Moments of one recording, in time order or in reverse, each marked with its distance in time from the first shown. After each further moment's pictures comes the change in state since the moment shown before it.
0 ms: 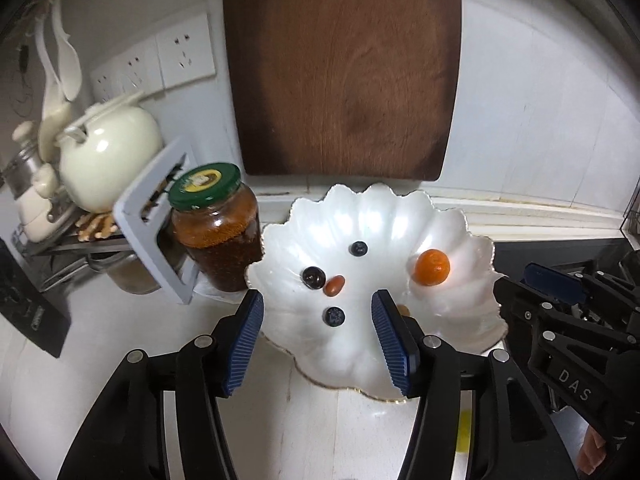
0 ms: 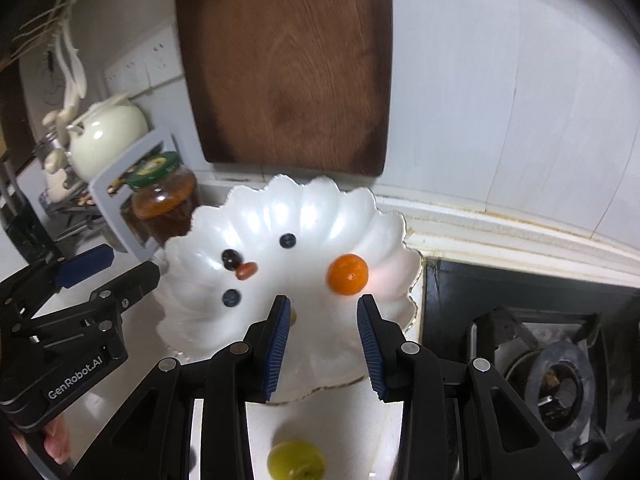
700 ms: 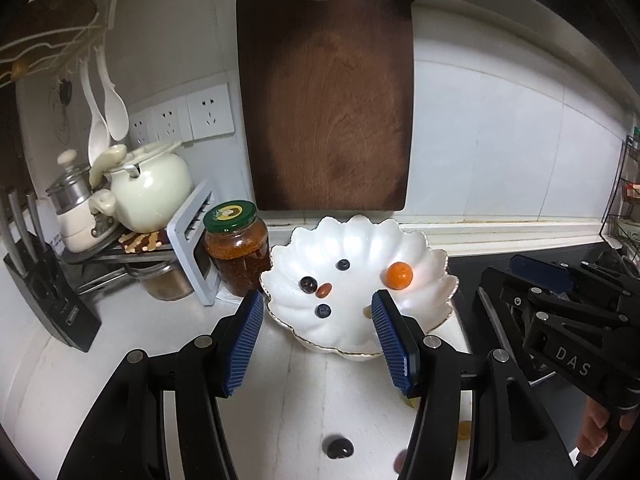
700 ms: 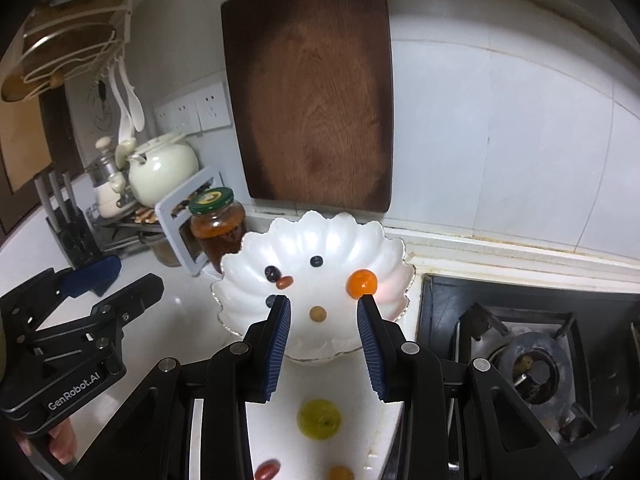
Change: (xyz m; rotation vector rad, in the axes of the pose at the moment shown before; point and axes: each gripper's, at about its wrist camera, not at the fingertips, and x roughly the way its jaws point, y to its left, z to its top) left arm -0.109 -0.013 -0.029 0.014 -0.150 0.004; right arm -0.098 0.003 -0.023 -0.012 -0.145 0.076
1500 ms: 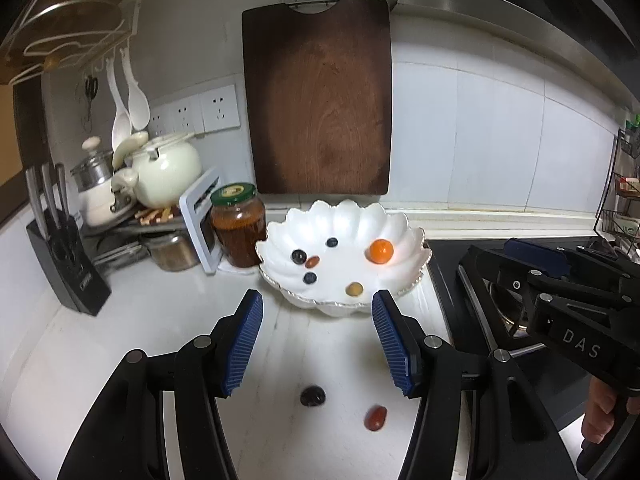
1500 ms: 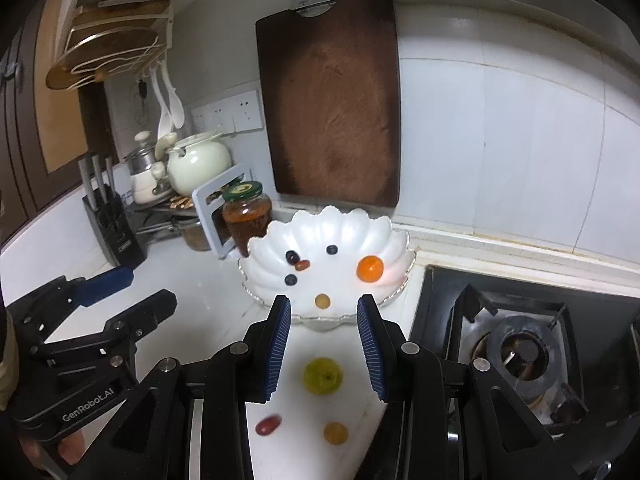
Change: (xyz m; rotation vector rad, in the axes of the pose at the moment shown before) left arm -0.051 -0.032 -0.051 -0.029 -0.009 0.035; right arm -0.051 -0.010 -0.039 -0.055 -0.038 0.081
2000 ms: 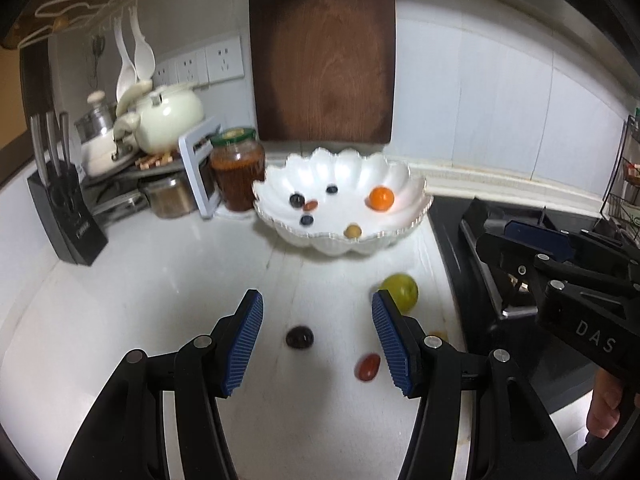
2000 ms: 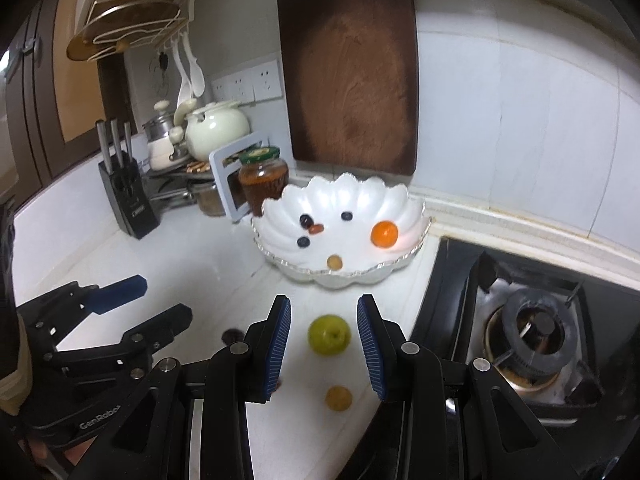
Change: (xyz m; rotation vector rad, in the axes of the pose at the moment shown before) left arm 0.012 -0.016 -0.051 -0.034 0.122 0.017; right arm 0.005 -0.004 -0.040 -0.043 0.062 0.062
